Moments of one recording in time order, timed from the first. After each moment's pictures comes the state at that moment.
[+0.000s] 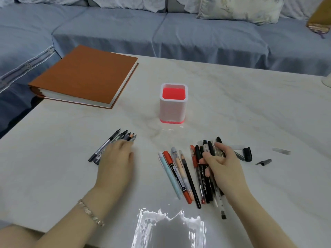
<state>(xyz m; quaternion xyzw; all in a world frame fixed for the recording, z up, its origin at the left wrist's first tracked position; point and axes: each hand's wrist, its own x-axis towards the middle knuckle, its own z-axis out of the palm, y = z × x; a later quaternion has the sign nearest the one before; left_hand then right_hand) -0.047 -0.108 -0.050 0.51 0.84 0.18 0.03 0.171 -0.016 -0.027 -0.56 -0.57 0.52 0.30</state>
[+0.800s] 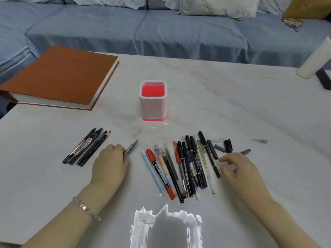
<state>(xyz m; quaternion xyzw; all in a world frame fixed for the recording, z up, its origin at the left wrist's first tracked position) -0.027 -0.086 -0.059 0.48 0.86 0.12 0.07 0.260 0.003 -0.053 -0.55 -0.78 0.25 0.16</state>
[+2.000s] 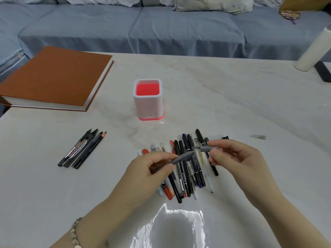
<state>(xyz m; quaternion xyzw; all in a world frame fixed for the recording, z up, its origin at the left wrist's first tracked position) 0.052 -0.092 0.001 0.48 0.66 0.40 0.41 0.231 -0.021 0.021 -0.44 -0.56 0.59 0.38</state>
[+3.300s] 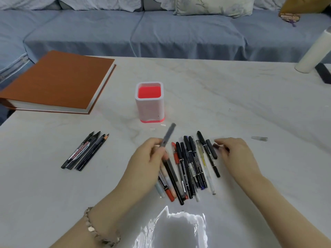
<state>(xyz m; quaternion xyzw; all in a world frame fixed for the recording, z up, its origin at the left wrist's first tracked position) 0.052 -0.074 0.006 0.43 0.71 0.41 0.37 0.239 0.031 -0.039 -0.56 -0.78 0.20 0.19</state>
